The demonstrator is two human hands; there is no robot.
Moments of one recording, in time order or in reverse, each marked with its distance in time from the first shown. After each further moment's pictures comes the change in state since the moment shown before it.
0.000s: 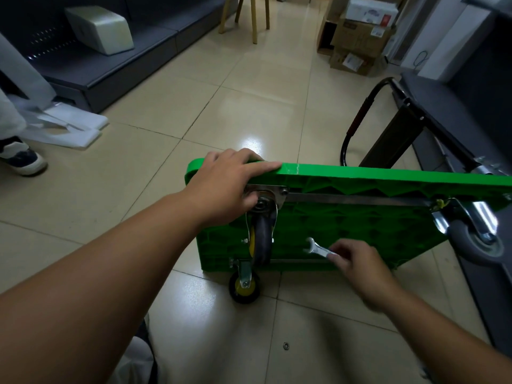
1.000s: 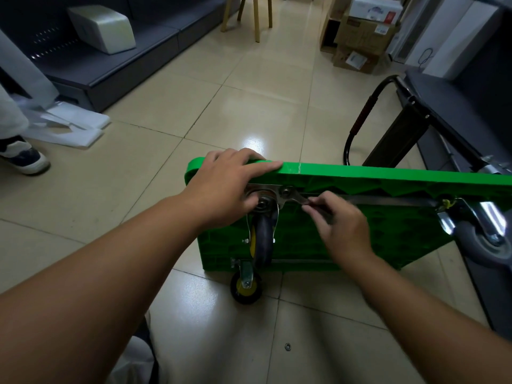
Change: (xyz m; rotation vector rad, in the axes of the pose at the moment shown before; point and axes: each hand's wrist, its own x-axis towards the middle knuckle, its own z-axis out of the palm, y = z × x) left_hand -0.002 0.001 0.003 0.016 0.011 0.004; right_hand 0.040 -0.060 0.003 0.047 0.410 -0.463
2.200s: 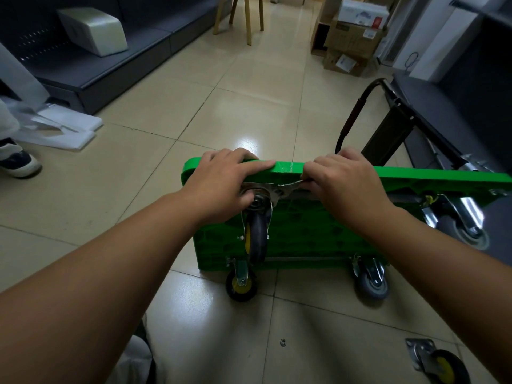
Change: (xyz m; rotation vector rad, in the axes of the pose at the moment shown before) left_hand 0.003 0.002 -0.001 0.001 -0.013 -0.022; right_hand 0.060 -0.038 -0.061 -0.687 -0.138 -0.527
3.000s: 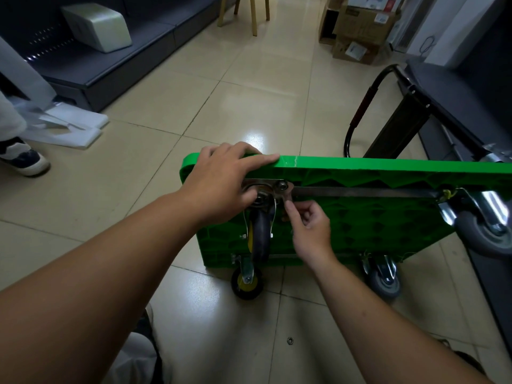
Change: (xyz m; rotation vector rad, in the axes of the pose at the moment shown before) left_hand -0.001 0.003 0.003 0.009 0.029 -0.013; right_hand -0.034 -0.097 0.093 1.506 0.173 1.143
